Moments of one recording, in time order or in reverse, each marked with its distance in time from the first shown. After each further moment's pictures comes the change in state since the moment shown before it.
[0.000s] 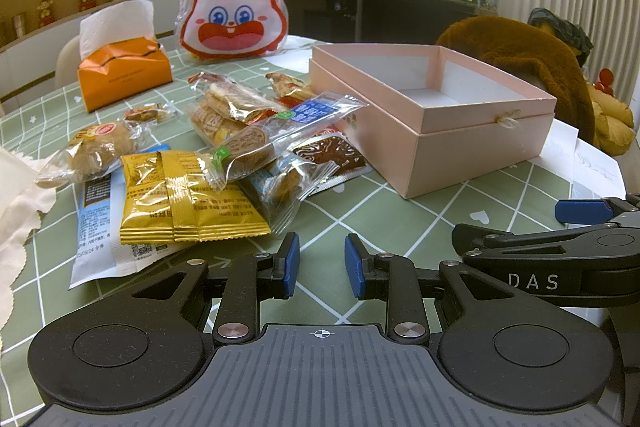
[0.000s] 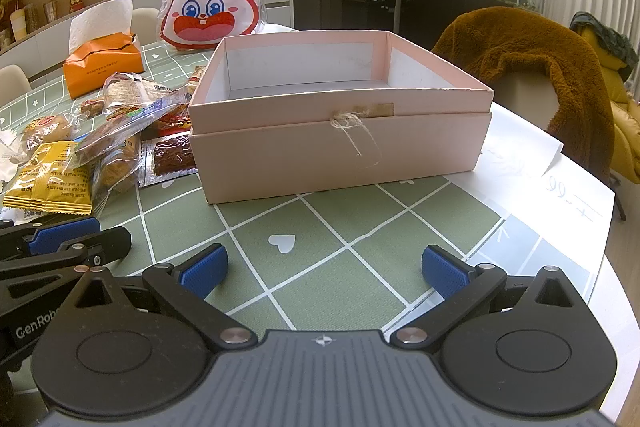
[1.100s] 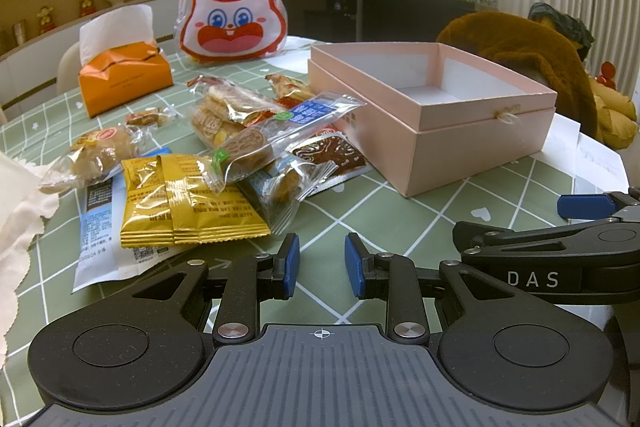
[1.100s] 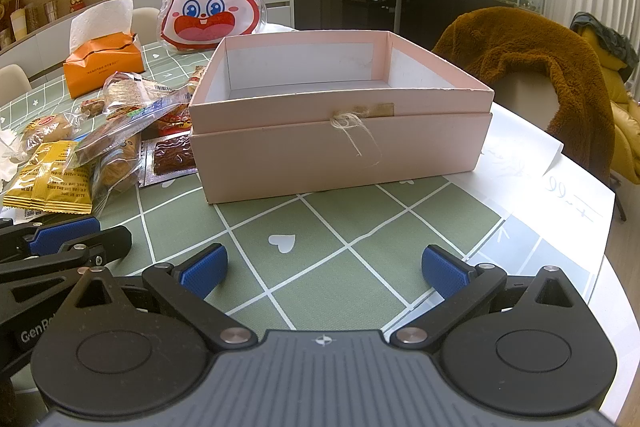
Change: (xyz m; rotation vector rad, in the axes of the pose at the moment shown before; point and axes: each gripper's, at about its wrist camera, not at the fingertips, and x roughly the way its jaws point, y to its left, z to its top) left arm 0.003 -0.002 0.001 0.019 0.000 0.014; right arm 0.000 0.000 0.000 0.000 0.000 0.000
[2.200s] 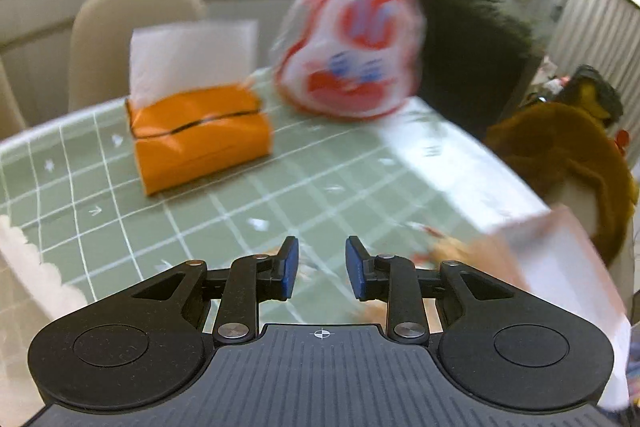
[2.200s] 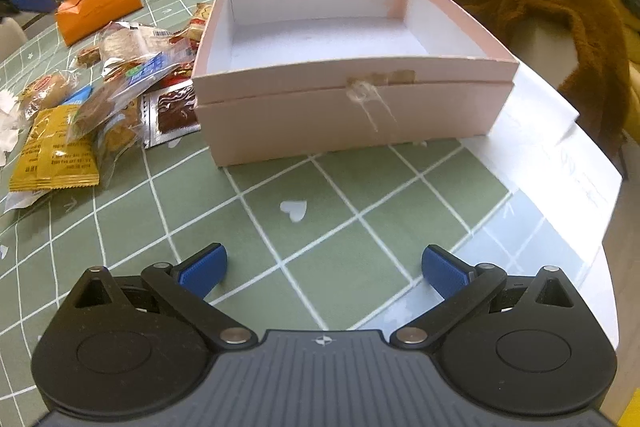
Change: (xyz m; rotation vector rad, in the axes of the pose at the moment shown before) left arm 0.092 0.226 0.182 -0.248 0.161 -0.076; right arm 0.005 0.008 0.029 -0.019 0.301 0.011
